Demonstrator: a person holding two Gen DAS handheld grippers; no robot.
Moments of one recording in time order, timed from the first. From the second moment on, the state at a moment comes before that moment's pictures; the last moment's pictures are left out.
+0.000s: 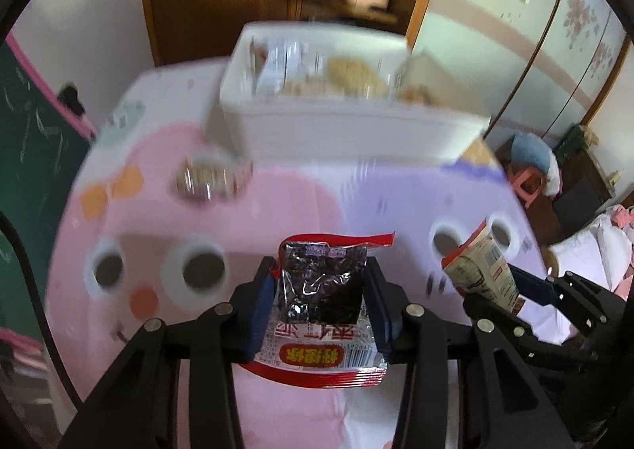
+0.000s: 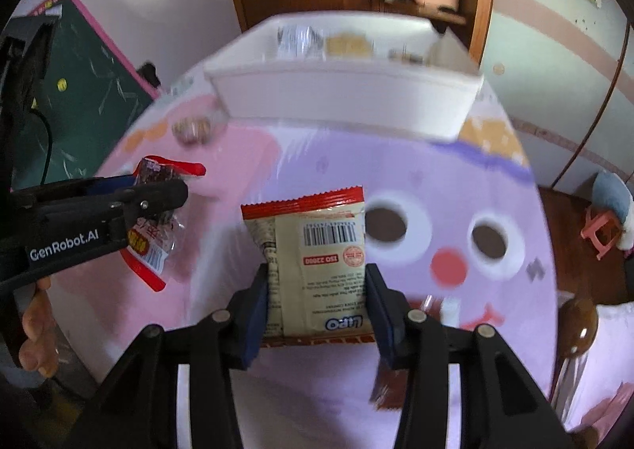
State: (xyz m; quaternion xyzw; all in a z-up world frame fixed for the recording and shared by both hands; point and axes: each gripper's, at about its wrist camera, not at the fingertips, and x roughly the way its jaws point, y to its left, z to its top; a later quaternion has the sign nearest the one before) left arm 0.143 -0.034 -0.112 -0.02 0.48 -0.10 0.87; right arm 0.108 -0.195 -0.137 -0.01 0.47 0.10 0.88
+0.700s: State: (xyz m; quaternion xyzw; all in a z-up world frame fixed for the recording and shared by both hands) left arm 0.316 -0.044 0.069 0.02 0.35 -0.08 0.93; right arm 0.282 -0.214 0.069 -0.04 0.29 0.02 0.96
